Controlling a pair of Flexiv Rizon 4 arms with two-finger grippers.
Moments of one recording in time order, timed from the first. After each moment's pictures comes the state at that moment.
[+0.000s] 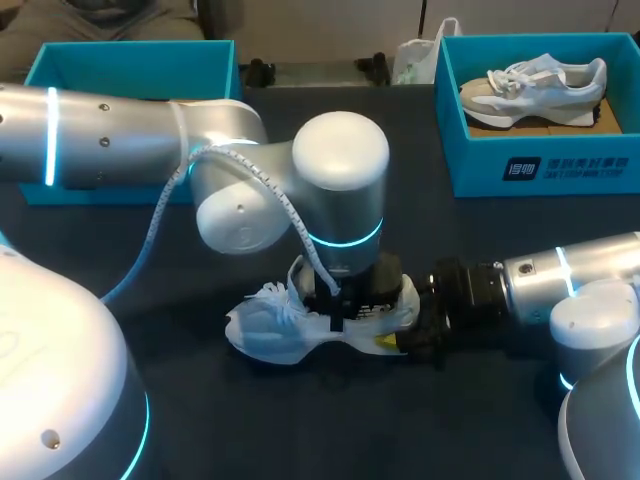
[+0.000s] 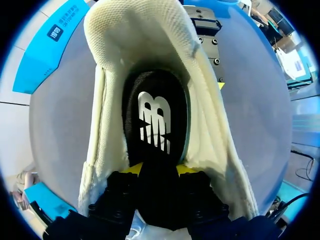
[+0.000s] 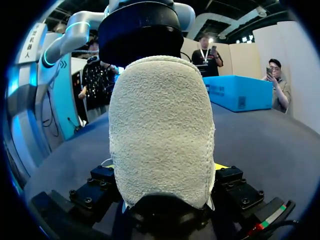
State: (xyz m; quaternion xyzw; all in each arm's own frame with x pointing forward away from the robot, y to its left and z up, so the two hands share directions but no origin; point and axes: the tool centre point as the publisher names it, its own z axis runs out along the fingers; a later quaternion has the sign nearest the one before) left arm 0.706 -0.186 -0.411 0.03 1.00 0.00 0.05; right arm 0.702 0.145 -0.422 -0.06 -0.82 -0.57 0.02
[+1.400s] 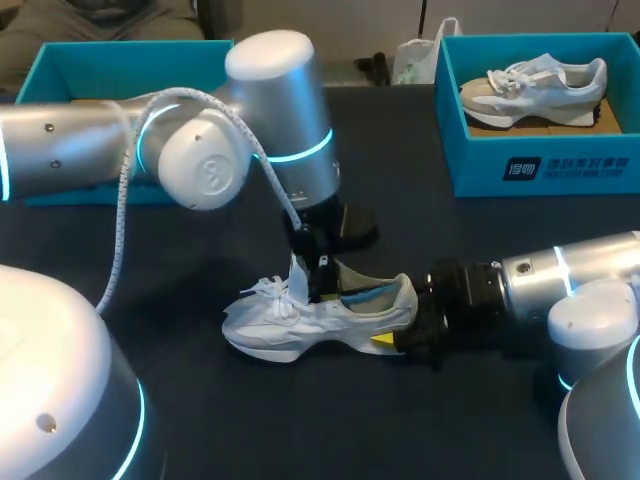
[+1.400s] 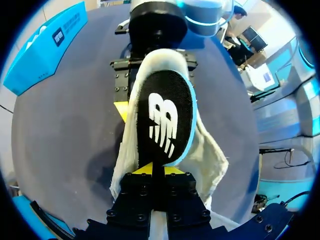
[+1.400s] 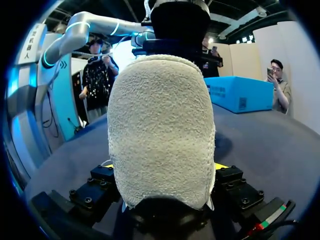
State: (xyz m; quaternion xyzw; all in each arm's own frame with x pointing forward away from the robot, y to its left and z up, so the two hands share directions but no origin) left arm 0.710 -0.180 -0.367 0.05 0.99 -0.11 -0.11; right arm 0.701 0.149 -0.418 -0.06 -0.82 -0.57 0.02
